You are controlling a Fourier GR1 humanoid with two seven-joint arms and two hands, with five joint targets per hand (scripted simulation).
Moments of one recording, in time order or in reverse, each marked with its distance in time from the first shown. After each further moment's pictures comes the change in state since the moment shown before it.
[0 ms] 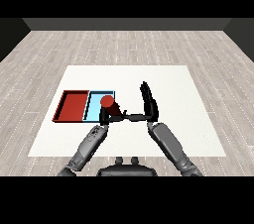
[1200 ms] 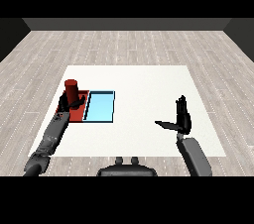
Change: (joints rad) left arm -0.205 0.403 0.316 0.501 -0.098 -0.138 0.079; right arm 0.363 -0.216 -0.266 -0.059 -0.049 0.124 -0.069
